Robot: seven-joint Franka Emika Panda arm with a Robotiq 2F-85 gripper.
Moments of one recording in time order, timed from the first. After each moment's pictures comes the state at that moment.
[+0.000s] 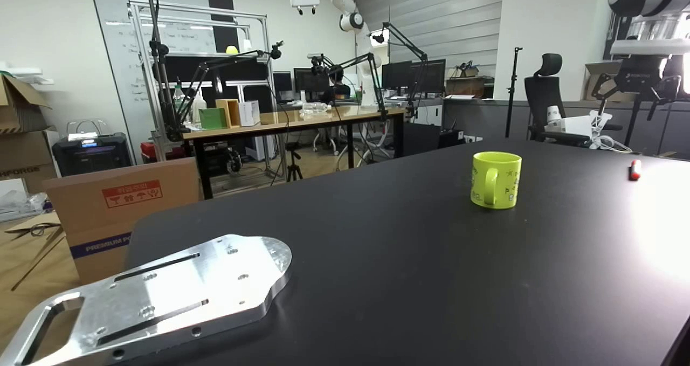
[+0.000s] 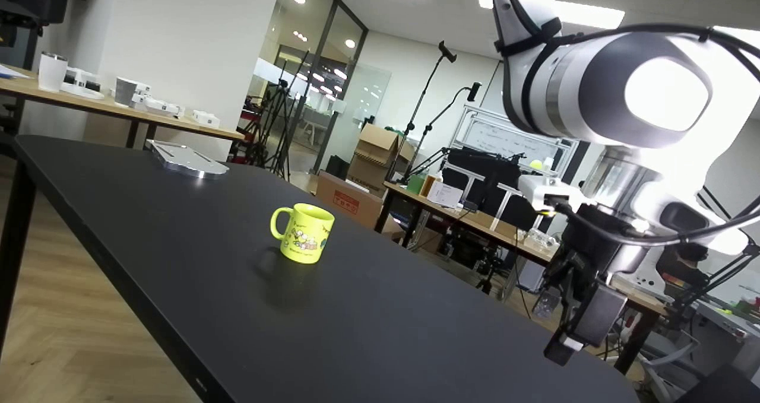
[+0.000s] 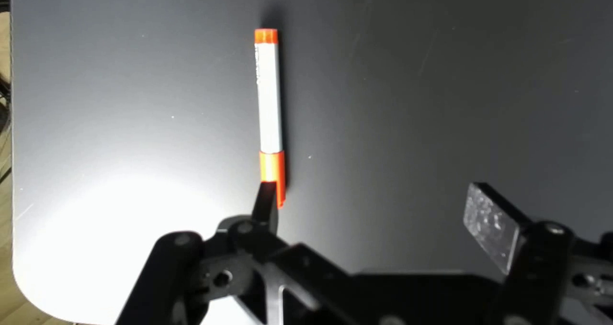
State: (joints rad) arm -0.43 0.76 -0.29 -1.58 0.39 2.35 0.43
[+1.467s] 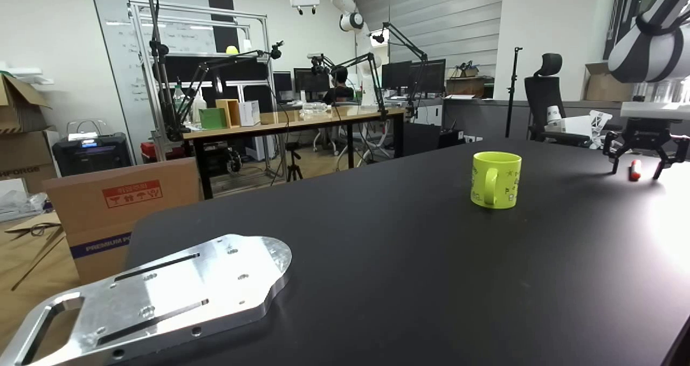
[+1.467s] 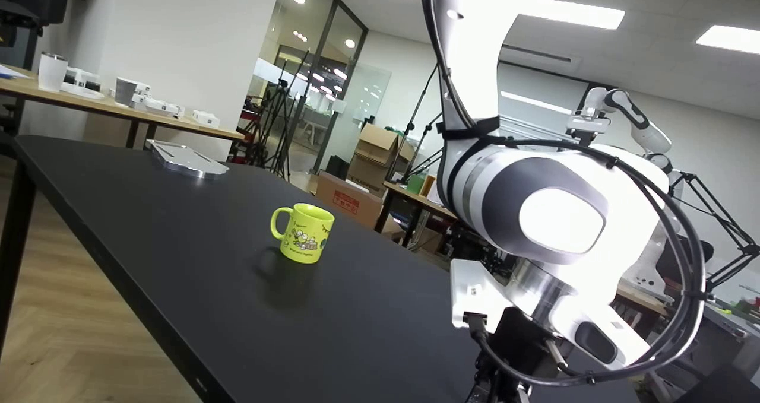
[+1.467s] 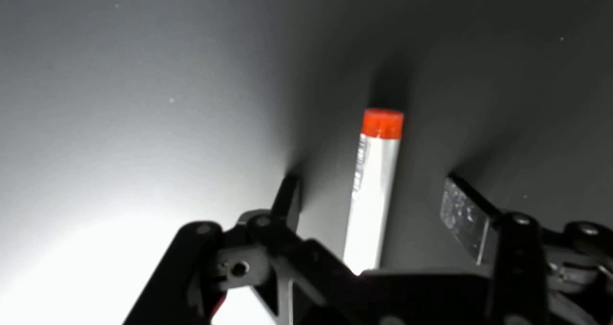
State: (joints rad) arm -0.44 0.91 -0.24 -1.68 0.39 2.56 0.33
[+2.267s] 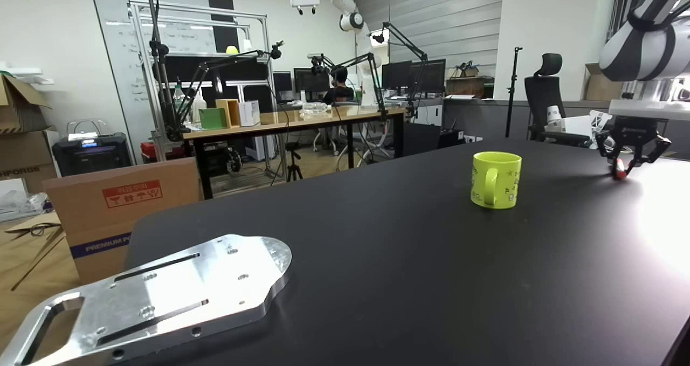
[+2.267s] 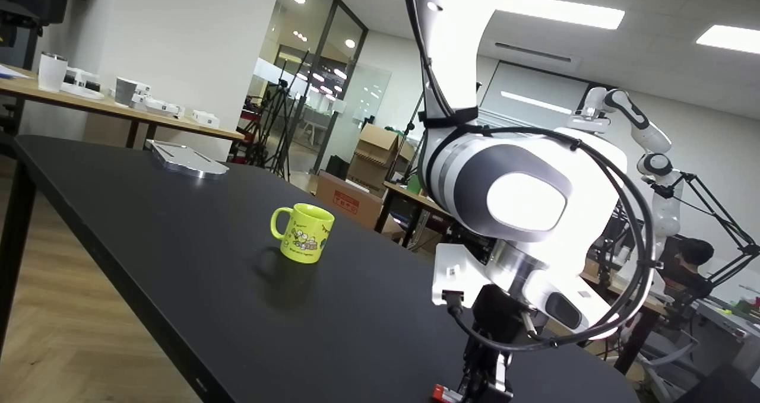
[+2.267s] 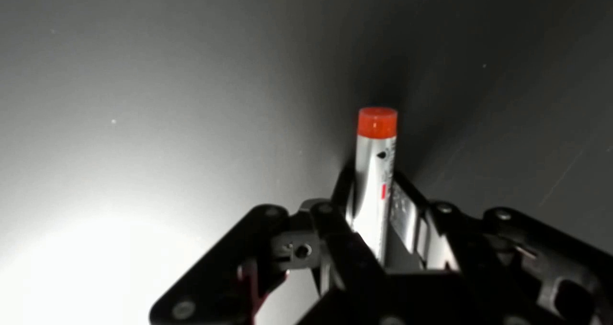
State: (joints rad) arm -0.40 0.88 -0.23 -1.74 0.41 2.66 0.34
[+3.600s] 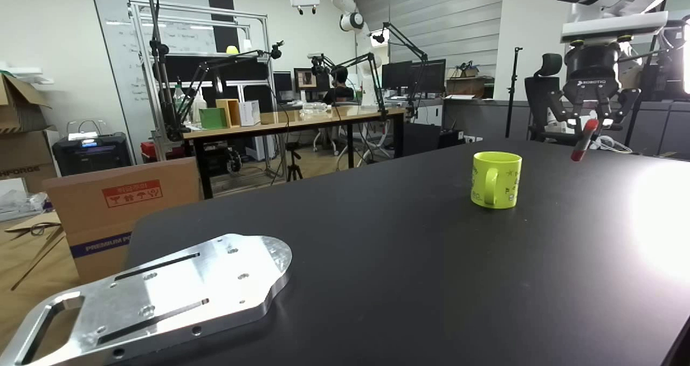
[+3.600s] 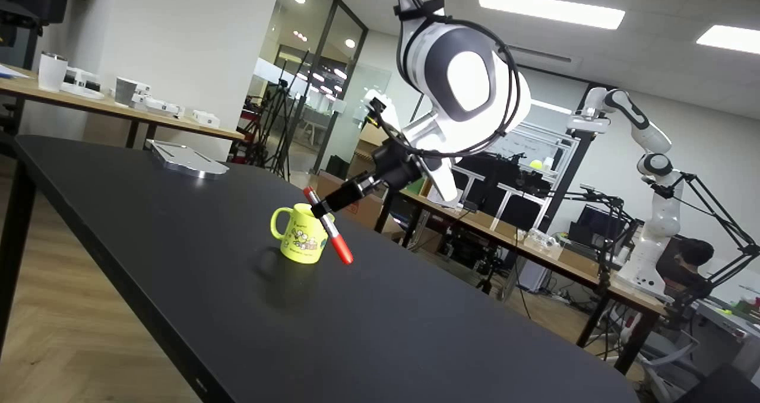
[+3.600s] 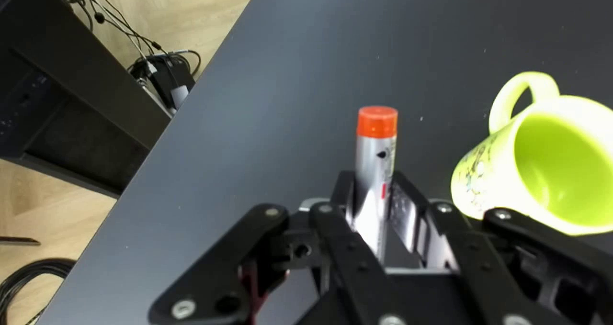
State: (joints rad) arm -0.24 0.60 -0.12 -1.81 0.51 1.85 0.47
